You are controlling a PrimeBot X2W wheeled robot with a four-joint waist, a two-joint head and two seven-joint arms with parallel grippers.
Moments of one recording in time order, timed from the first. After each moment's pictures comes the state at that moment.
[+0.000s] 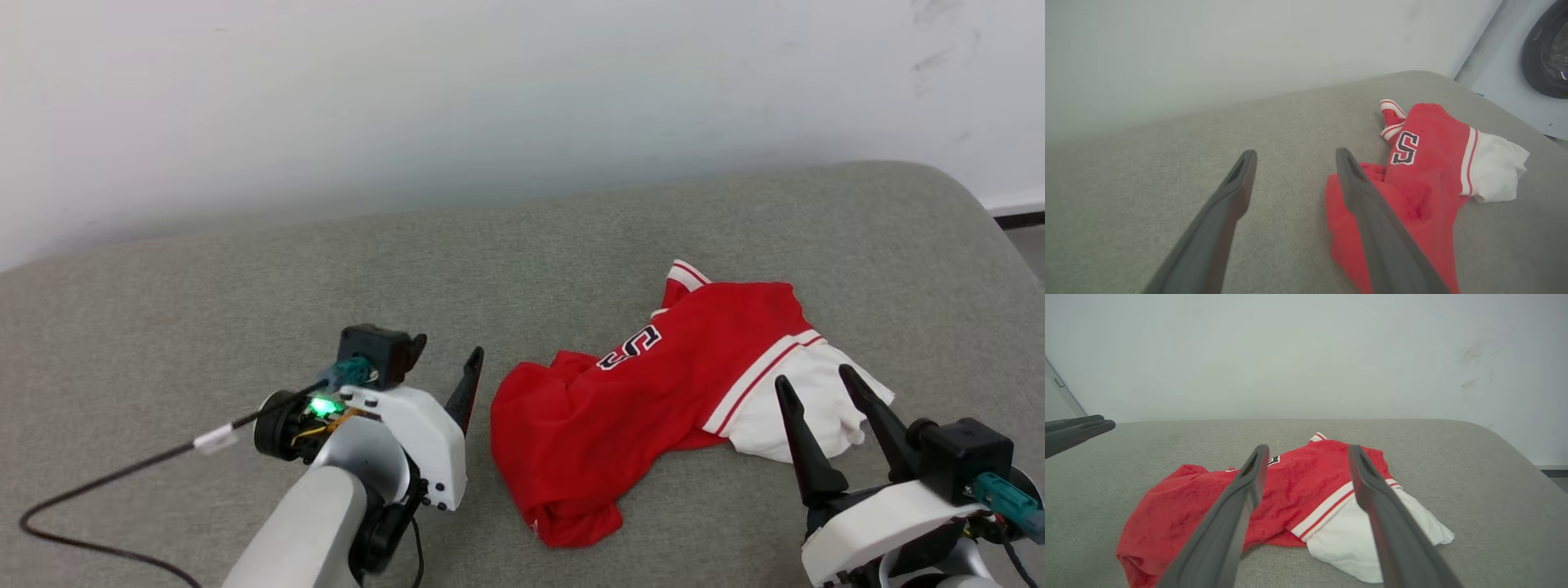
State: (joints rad) left arm -0.32 0.20 -0.41 0.24 -0.41 0.04 0.11; right arm 0.02 -0.11 0.07 -0.08 0.19 0.13 0.04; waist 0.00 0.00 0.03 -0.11
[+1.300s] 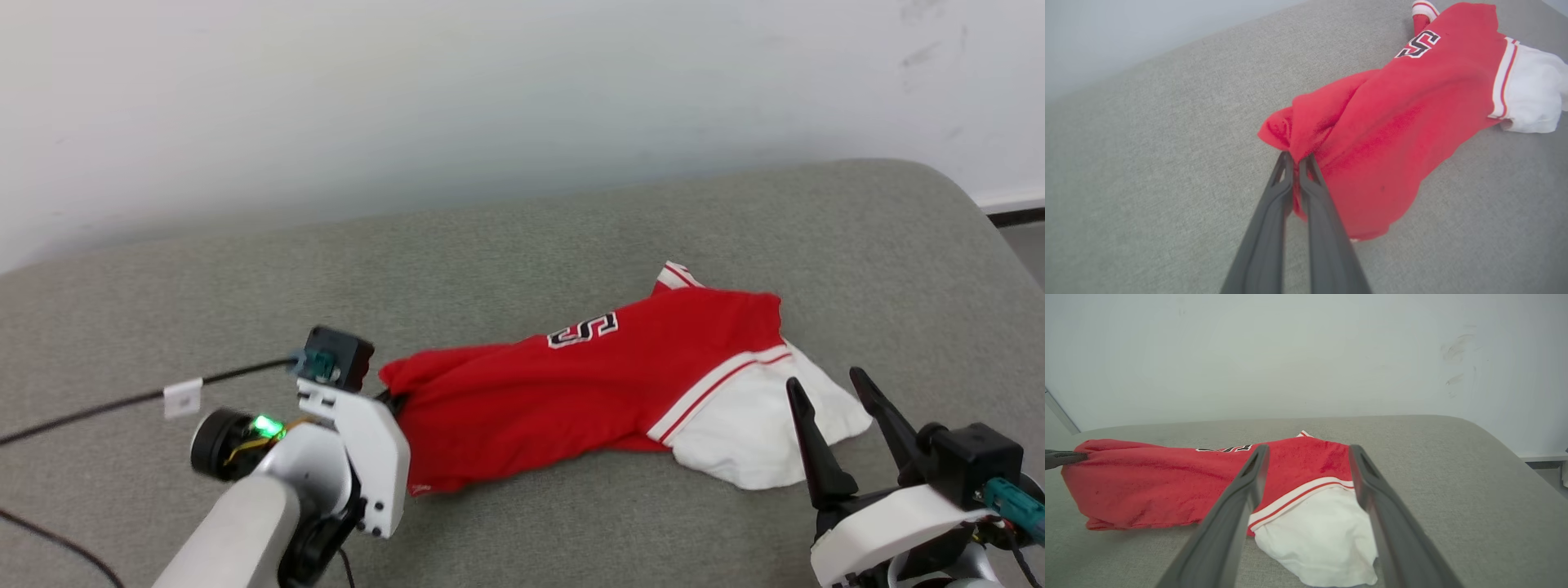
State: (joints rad) left arm -0.38 0.36 -0.48 0.22 -0.49 0.01 0.47; right arm 0.01 -0.12 0.07 -0.04 0.20 0.13 -0.01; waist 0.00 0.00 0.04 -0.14
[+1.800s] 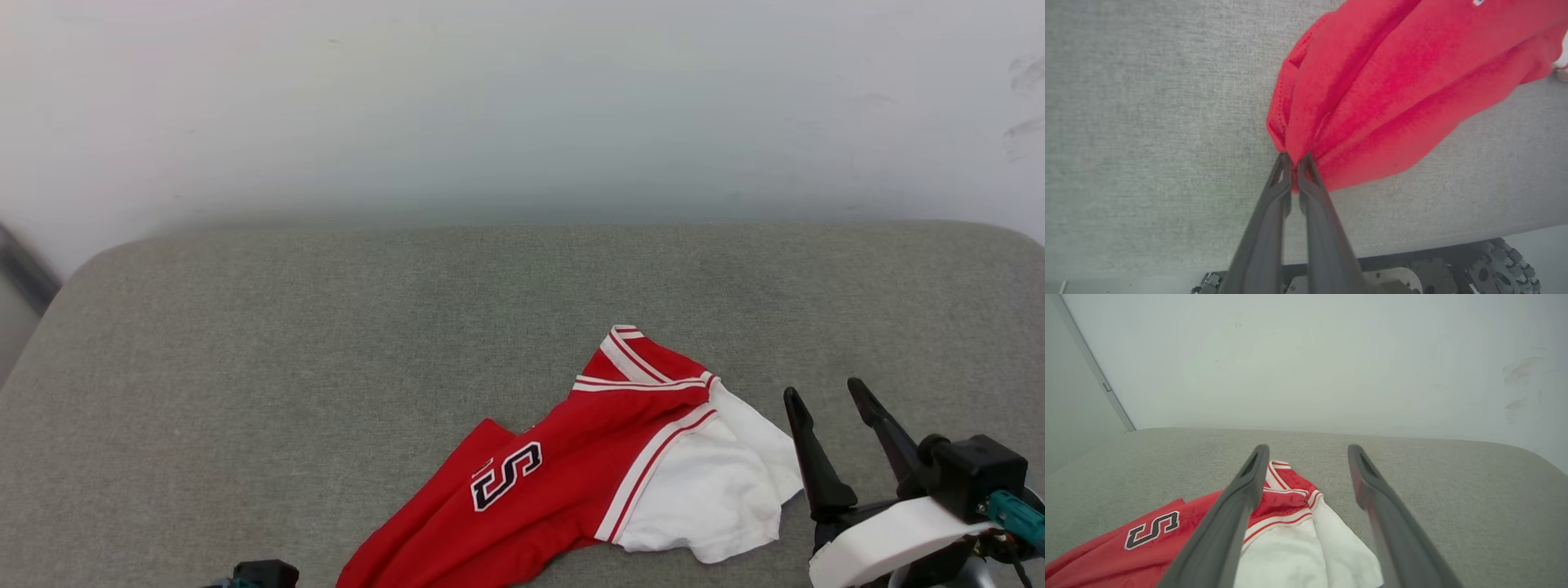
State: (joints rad) left arm 0.18 0.42 -0.36 -0.02 -0.63 0.24 0.49; right arm 0.06 -0.10 0.05 -0.10 0.19 0.13 0.03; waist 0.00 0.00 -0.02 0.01
